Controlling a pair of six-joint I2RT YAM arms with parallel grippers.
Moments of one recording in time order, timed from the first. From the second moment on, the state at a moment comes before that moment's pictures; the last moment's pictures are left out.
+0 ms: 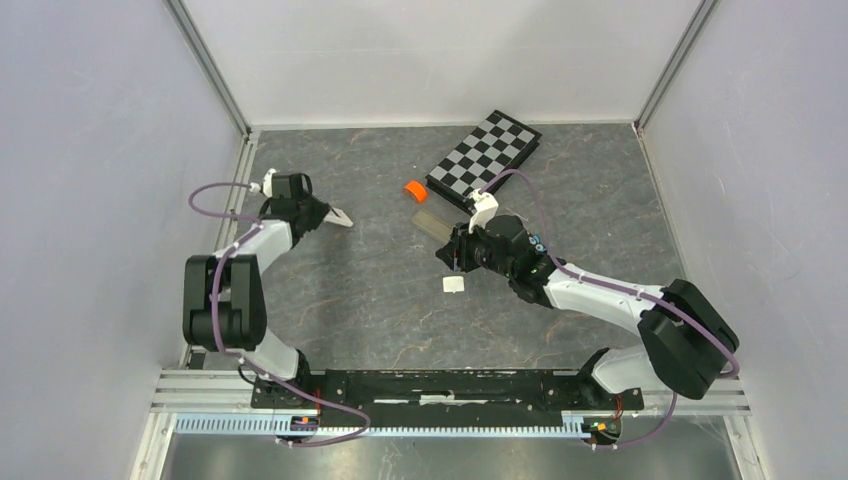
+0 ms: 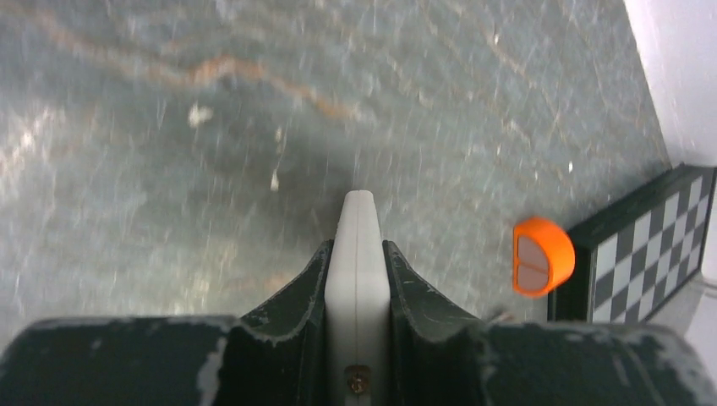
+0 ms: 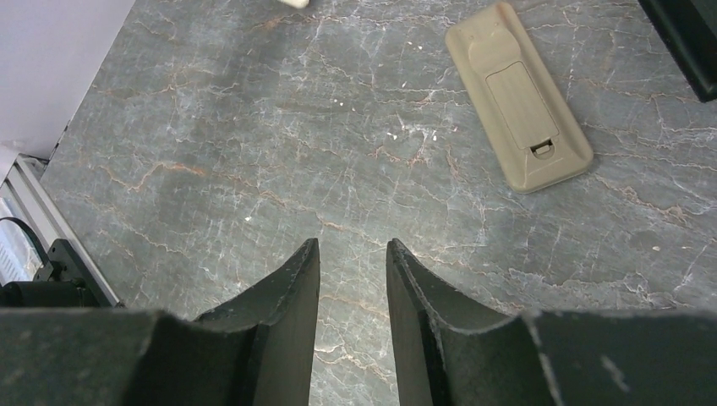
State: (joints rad) left arm 0.02 1.63 0.93 -0.02 -0.05 -0.85; right arm 0.76 1.38 0.69 0.29 -0.07 0.45
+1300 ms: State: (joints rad) left arm -0.19 1.35 0.82 -0.44 -0.30 -0.84; right arm 0.72 1.30 0.62 0.28 -0.06 0.47
